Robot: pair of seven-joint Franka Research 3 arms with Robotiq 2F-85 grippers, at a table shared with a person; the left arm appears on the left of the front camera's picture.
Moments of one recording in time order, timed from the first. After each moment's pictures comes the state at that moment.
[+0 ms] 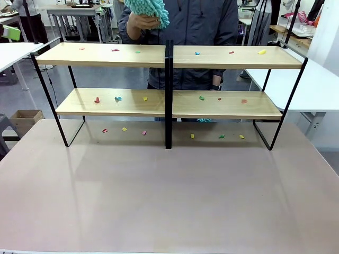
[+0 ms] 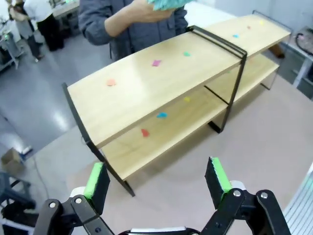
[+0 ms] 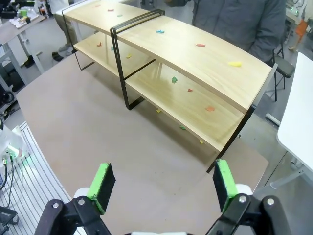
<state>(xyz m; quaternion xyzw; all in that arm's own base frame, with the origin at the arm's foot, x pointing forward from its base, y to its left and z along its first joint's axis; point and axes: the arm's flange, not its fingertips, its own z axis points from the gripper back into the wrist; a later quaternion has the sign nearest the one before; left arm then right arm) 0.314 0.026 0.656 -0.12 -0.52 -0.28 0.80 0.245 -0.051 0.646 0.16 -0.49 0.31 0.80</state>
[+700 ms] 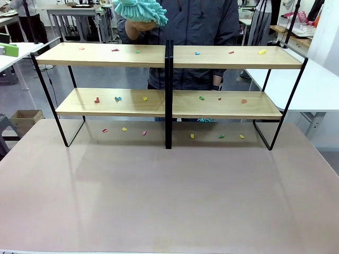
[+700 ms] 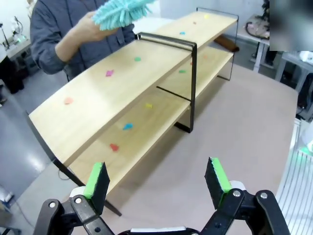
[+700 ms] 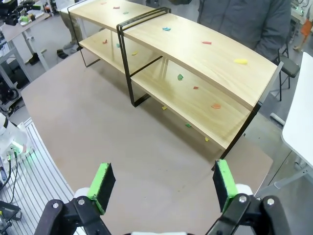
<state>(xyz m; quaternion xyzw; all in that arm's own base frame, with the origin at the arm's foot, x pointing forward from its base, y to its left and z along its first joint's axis) 0.318 0.044 0.621 -0.19 -0.53 -0.38 0.73 0.240 -0.052 0.644 0.17 -0.48 0.32 0.80</state>
